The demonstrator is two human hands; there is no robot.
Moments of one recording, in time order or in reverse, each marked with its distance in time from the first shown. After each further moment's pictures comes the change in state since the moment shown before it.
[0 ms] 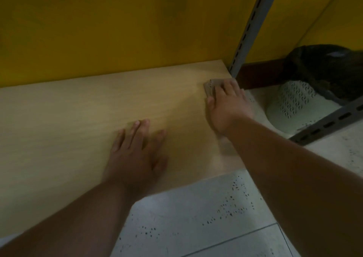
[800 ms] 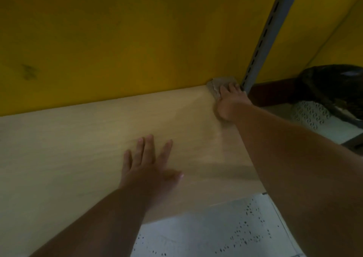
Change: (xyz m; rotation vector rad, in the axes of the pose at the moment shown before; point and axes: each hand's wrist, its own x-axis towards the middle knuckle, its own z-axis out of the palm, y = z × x) left_hand 0.024 0.004 -0.015 -0.008 -0.252 -0.198; right_hand 0.105 -0.001 -0.009 -0.048 -0.189 0.012
